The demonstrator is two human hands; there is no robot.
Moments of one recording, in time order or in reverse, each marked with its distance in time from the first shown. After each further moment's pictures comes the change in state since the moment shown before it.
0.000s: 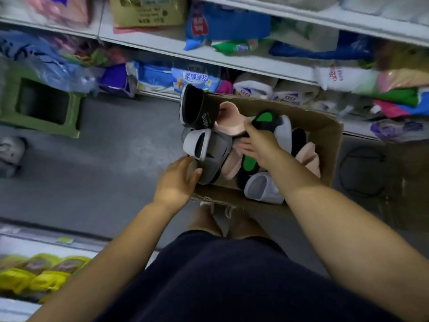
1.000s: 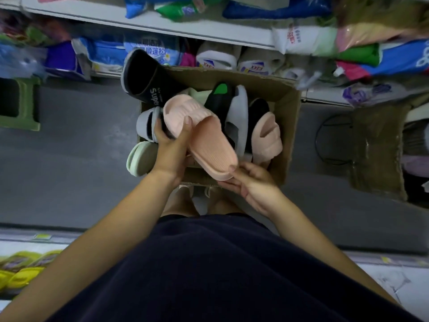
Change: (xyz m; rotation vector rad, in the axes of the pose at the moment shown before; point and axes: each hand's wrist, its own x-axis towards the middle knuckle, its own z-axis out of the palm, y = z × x) left_hand 0.010 0.118 0.072 -1.135 0.035 -0.280; right_hand -0.099 0.123 -0.116 0.458 -0.235 0.033
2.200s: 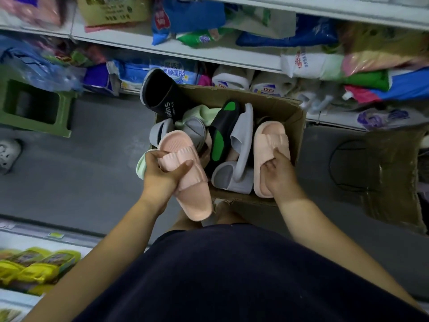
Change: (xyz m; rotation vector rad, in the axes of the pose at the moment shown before) left_hand -0.039 -0.025 -0.031 0.294 0.256 0.149; right_hand 0.095 -0.034 -0.065 0.221 0.469 -0.153
